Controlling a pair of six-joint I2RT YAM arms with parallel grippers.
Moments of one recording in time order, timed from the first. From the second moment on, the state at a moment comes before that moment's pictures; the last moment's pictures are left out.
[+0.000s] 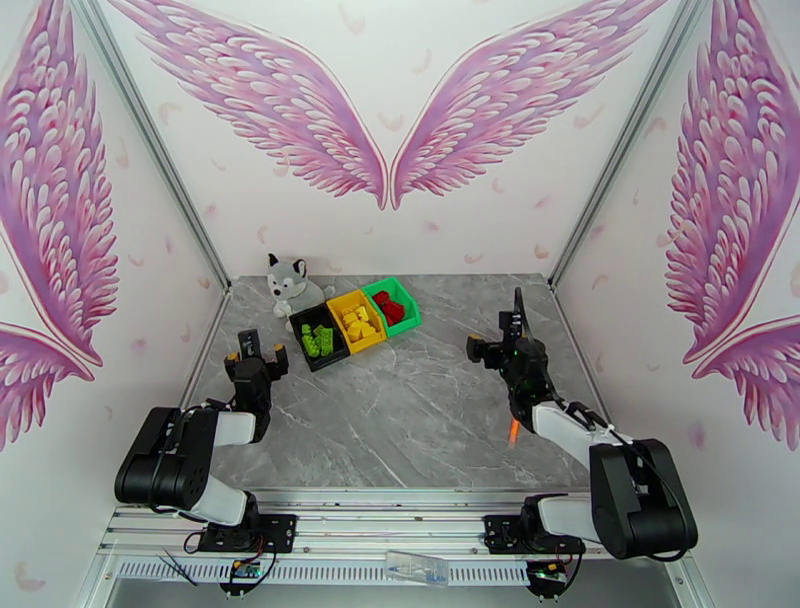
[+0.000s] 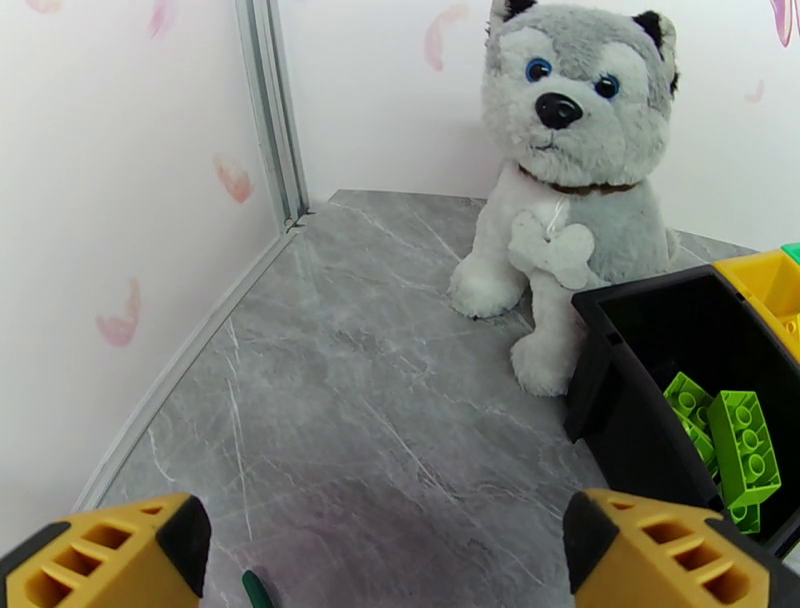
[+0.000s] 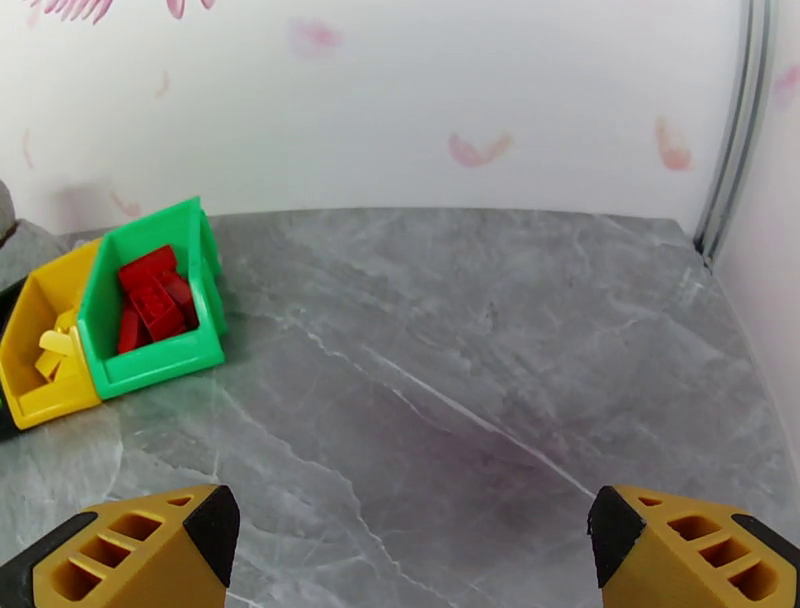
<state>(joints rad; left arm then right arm) -0.04 1.53 0.38 0.90 -0.36 -0.04 0.07 1.35 0.47 0.59 -0.01 0.03</state>
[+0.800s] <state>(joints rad) -0.04 1.53 0.38 0.90 -0.36 -0.04 0.07 1.56 0.38 0.86 0.05 0.01</state>
